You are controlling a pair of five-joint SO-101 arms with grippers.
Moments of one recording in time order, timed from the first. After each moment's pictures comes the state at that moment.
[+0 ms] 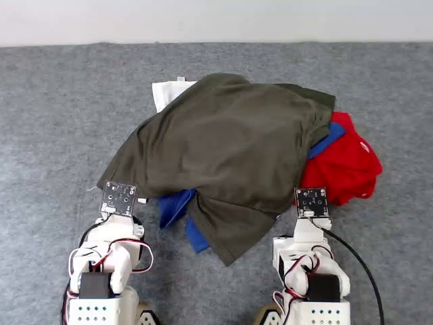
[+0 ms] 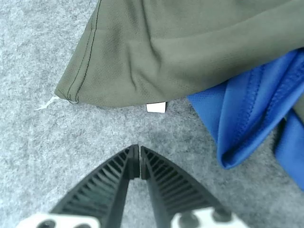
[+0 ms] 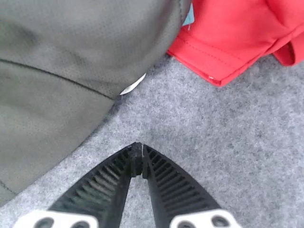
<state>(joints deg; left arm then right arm) -4.7 -97.4 97.3 63.0 -2.2 -2.5 -103.2 95.5 74.7 0.7</state>
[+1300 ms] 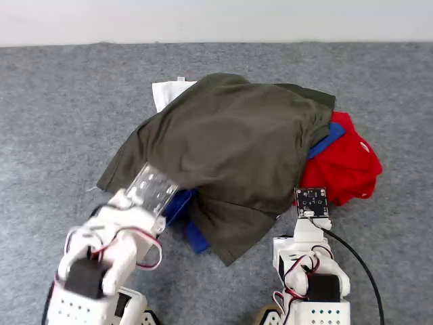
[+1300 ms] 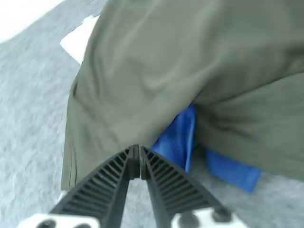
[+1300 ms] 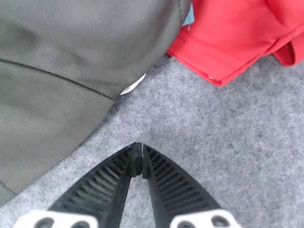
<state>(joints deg) 14.1 -73.2 60.7 70.3 -12.5 -2.5 -103.2 95.5 74.7 0.7</state>
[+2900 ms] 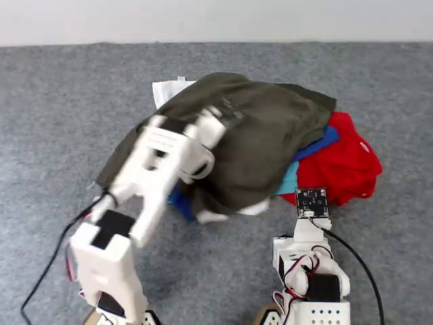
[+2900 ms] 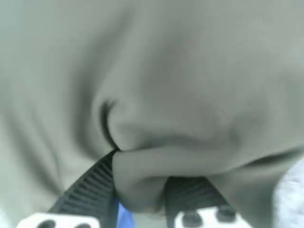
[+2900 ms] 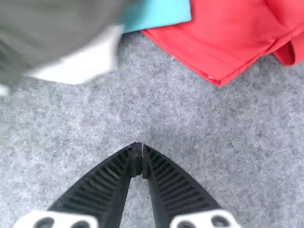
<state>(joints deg) 11.4 18.0 1.1 74.2 -17.8 -2.5 -103.2 95.5 74.7 0.7</state>
